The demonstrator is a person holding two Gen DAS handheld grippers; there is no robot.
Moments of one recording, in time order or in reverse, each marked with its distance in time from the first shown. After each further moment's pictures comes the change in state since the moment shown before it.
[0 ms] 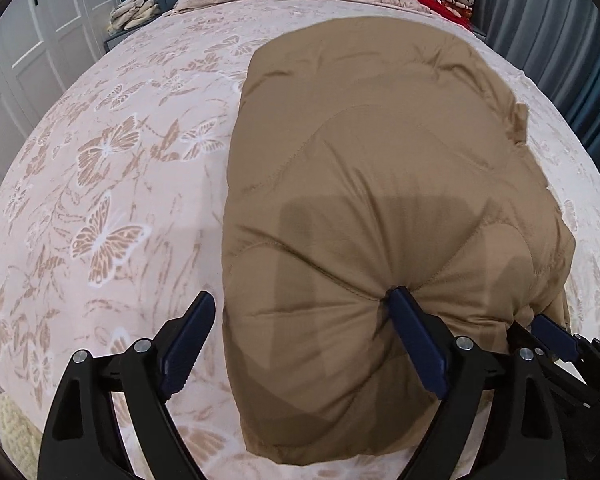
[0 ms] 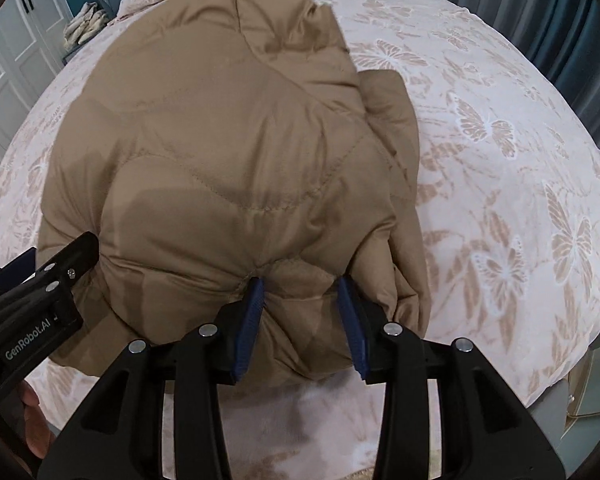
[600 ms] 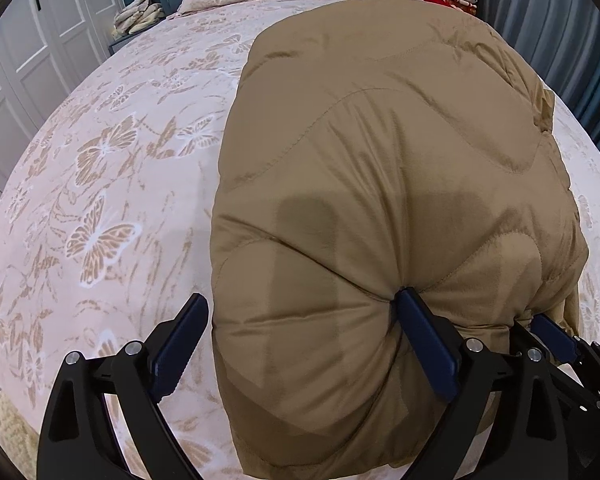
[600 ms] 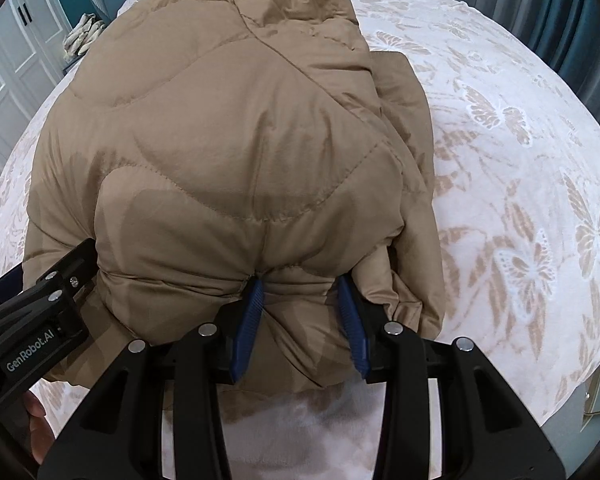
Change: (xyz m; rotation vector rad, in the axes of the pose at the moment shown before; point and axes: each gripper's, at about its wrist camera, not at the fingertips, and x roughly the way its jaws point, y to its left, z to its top) left arm 0.013 -0.010 -0.005 0.008 -0.014 0.042; right arm 0.020 -0.004 -0.008 0.028 -0.033 0.028
